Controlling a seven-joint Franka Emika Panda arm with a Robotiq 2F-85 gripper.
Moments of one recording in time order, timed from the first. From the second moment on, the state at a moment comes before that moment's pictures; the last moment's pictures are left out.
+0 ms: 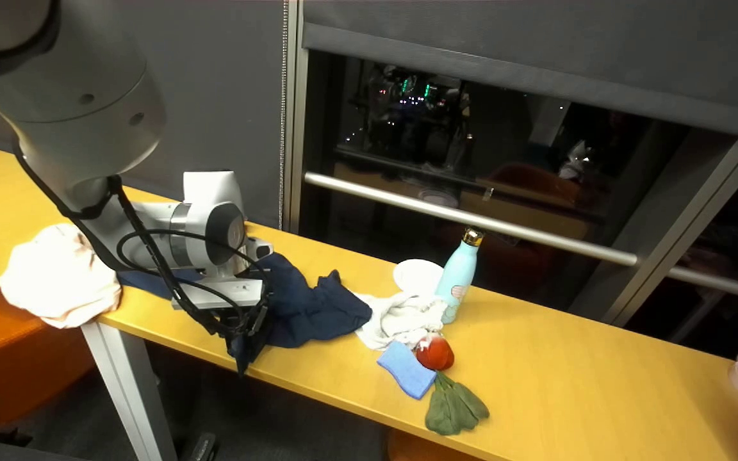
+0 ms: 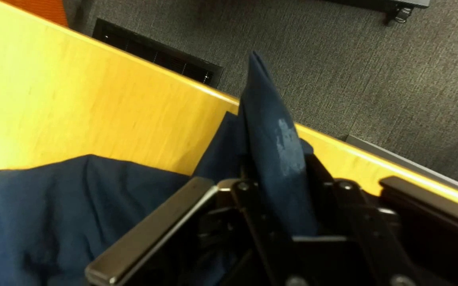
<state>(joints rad) 0.06 1.15 -0.05 -1.49 -0.21 2.50 -0.07</state>
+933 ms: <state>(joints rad) 0.05 0.98 -0.11 -1.50 -0.21 2.36 -0.07</state>
